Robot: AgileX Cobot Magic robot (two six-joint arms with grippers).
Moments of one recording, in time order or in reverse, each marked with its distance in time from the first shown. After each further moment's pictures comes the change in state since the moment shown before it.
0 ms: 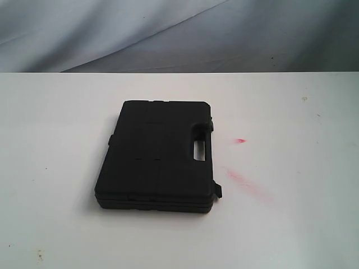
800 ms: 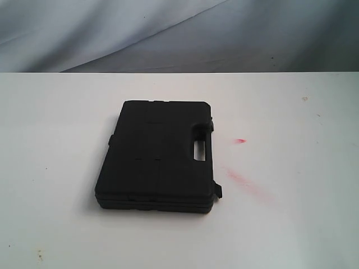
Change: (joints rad) left arm 0.000 0.000 0.000 0.000 0.000 0.000; right arm 0.000 0.000 0.000 0.018 0.000 0.000
